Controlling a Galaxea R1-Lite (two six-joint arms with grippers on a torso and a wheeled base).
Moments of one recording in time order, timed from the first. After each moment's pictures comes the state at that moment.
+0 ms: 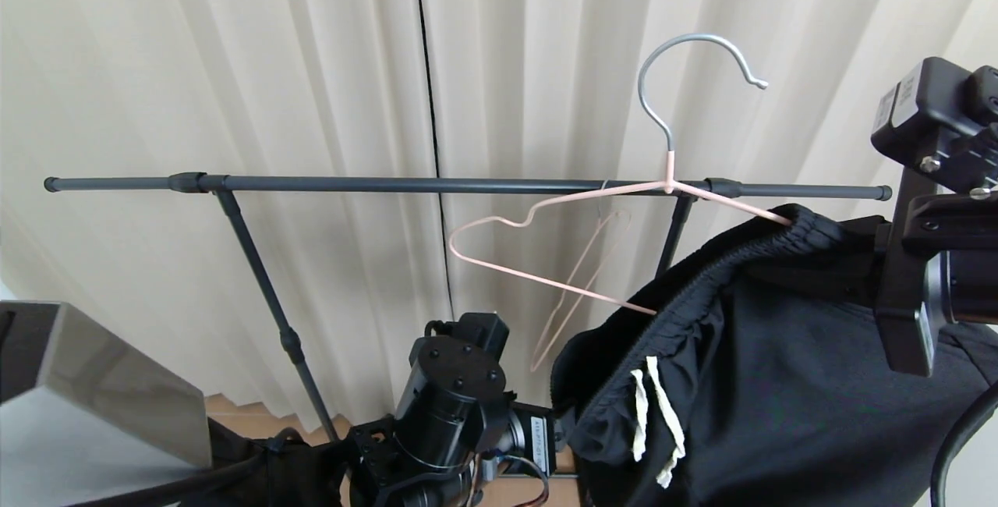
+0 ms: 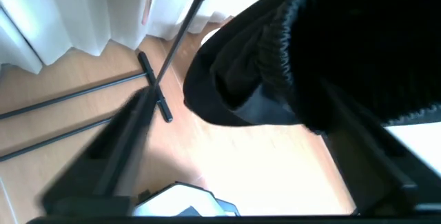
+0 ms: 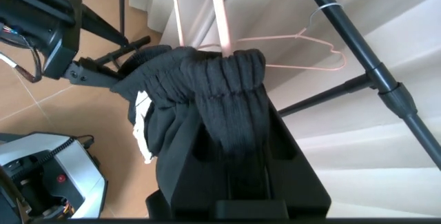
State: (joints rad) left arm -0.90 1.96 -0.68 -0.79 0.17 -0.50; right arm 0.63 1.29 -1.14 0.33 -0.01 -0.41
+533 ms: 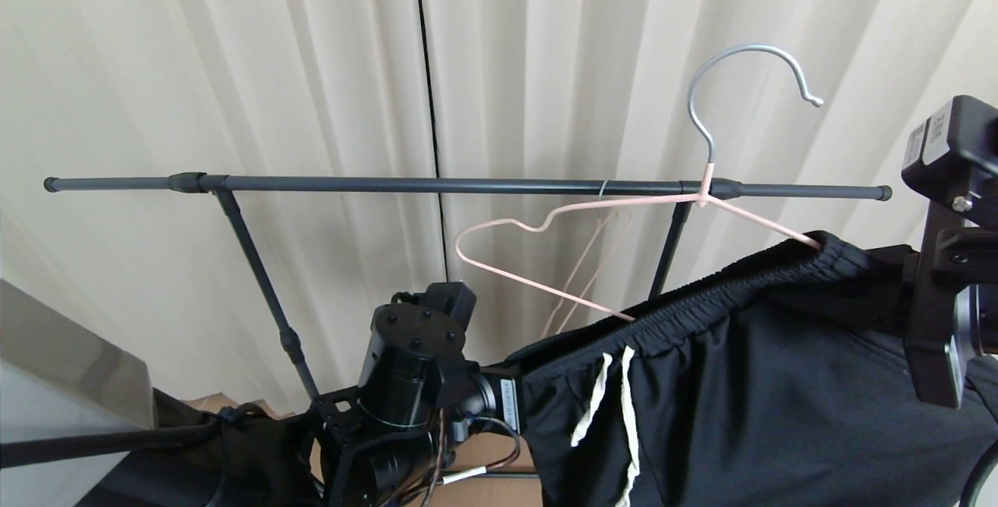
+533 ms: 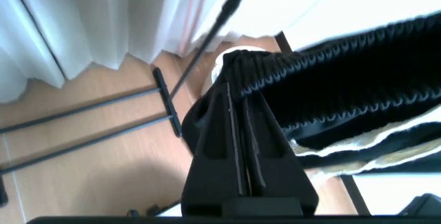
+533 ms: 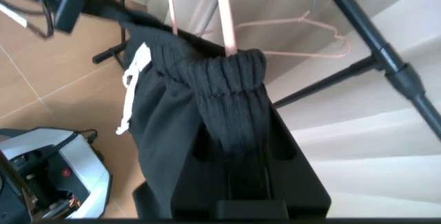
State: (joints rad) left arm -0.83 1.90 -0.67 -0.79 0.18 -0.47; right arm 0.58 1.23 -1.06 0.33 0.00 -0.39
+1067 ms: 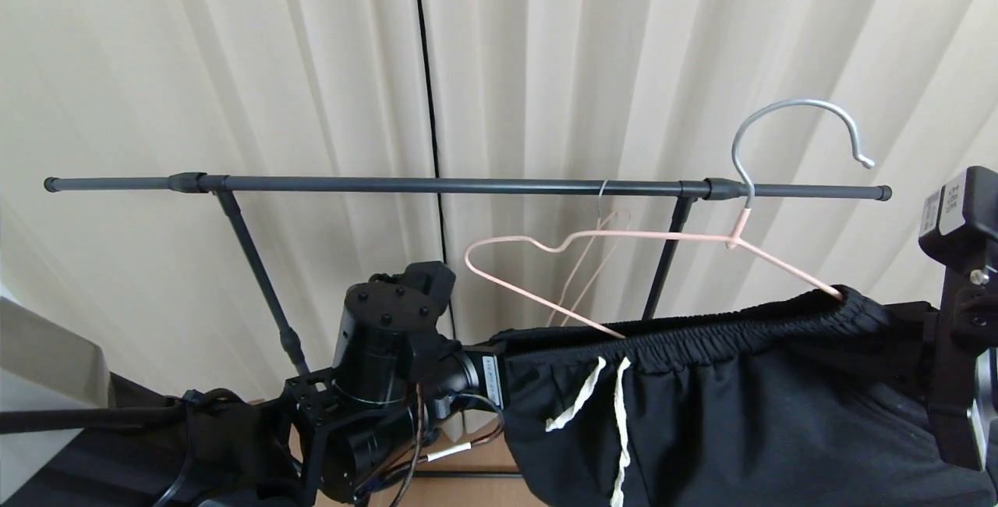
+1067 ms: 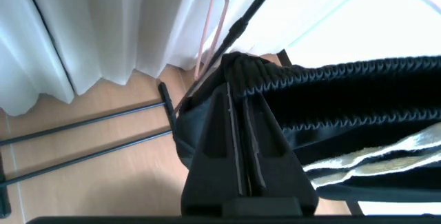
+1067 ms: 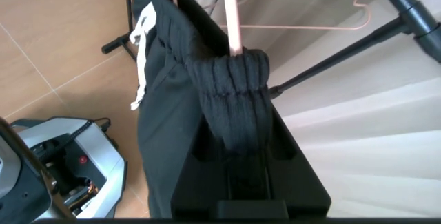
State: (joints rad) left arm -0.78 1.86 -0.67 -0.79 0.18 -0.45; right arm 0.58 1.17 -0.93 0.33 0.00 -0.35
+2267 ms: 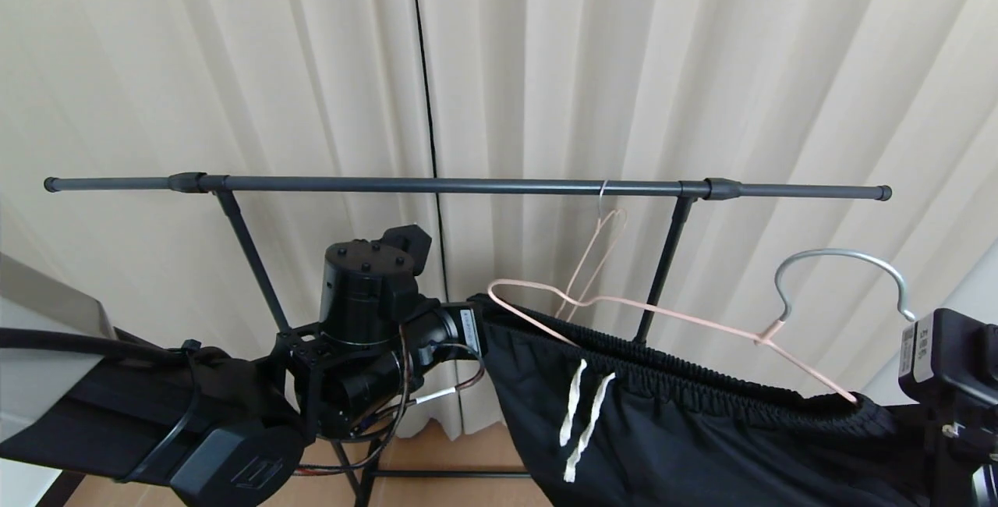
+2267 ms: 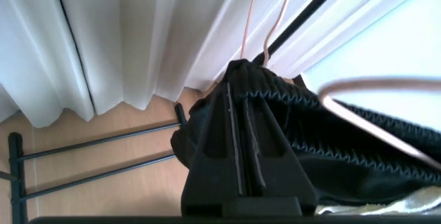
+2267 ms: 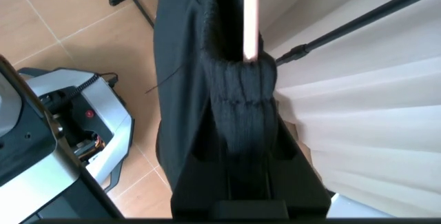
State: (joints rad) left arm -0.67 1.88 -0.76 -0.77 0.17 -0.41; right arm 0.58 1.10 -0.72 0.33 0.00 -0.39
